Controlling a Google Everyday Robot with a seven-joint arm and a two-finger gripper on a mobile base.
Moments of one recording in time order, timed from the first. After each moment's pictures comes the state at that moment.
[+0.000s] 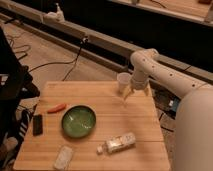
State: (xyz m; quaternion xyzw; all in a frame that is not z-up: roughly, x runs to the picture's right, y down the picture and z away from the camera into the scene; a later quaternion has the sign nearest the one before) arm 0.194 0.052 0.833 -0.30 0.23 0.58 0.72
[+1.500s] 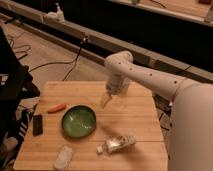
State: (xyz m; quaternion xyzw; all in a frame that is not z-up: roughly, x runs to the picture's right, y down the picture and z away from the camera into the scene) arm 0.020 0.085 0.788 -0.38 0.11 0.39 0.83
